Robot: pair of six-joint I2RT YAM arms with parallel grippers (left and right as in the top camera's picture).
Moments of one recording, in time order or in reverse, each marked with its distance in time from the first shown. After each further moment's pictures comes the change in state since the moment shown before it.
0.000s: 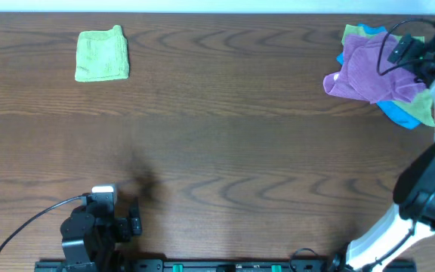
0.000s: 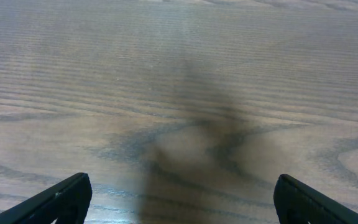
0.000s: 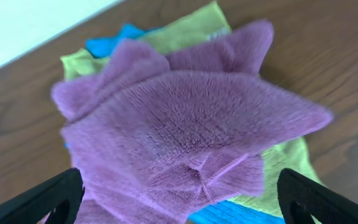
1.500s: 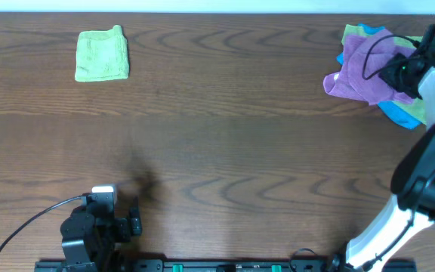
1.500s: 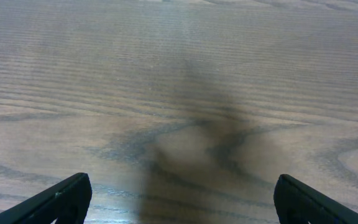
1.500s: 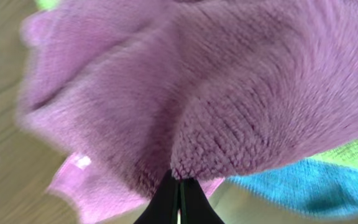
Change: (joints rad) left arm 0.000 0.000 0.000 0.000 0.000 0.000; right arm 0.038 0.006 0.000 -0.175 -0.069 0.112
